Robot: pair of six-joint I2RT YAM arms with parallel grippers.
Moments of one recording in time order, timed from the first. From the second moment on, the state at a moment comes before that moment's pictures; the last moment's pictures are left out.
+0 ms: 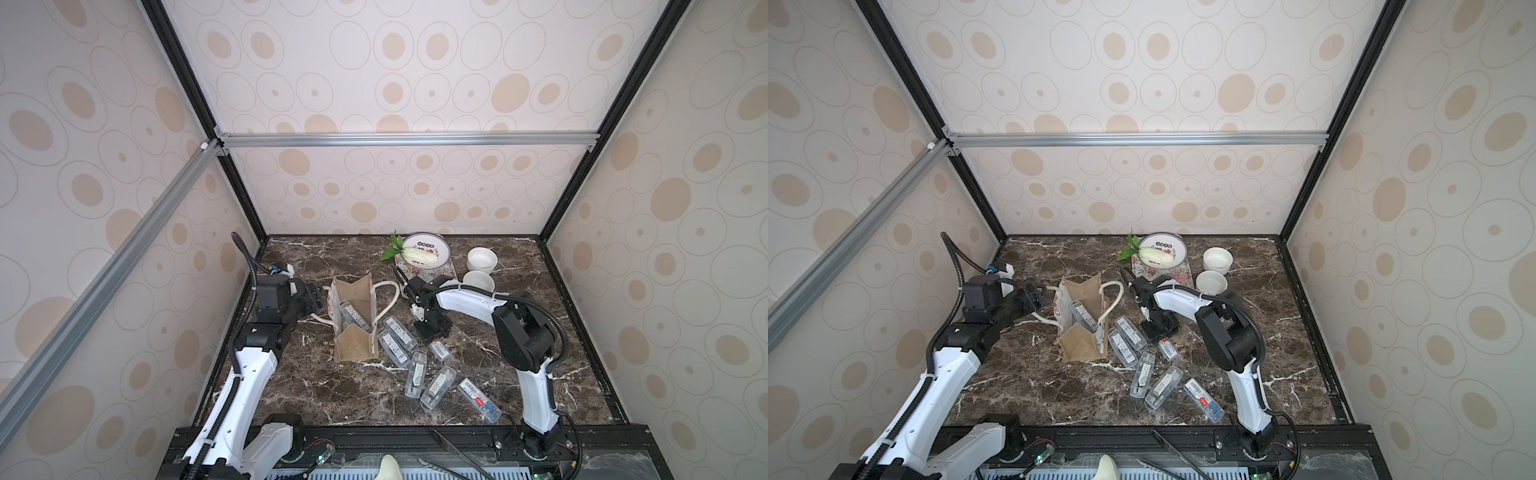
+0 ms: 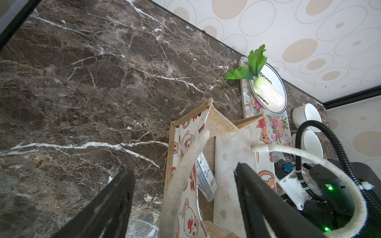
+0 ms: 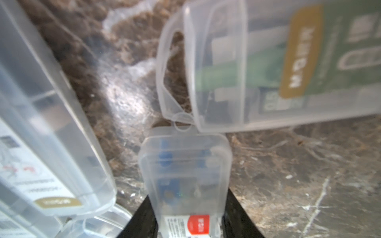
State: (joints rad) left arm -0.05 0.98 0.83 -0.43 0.07 -0.45; right arm 0.68 2.08 1.51 -1.06 0.00 0.16
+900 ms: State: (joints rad) left arm -0.05 0.98 0.83 -0.43 0.07 -0.43; right arm 0.68 1.85 2.04 -1.22 0.01 0.22
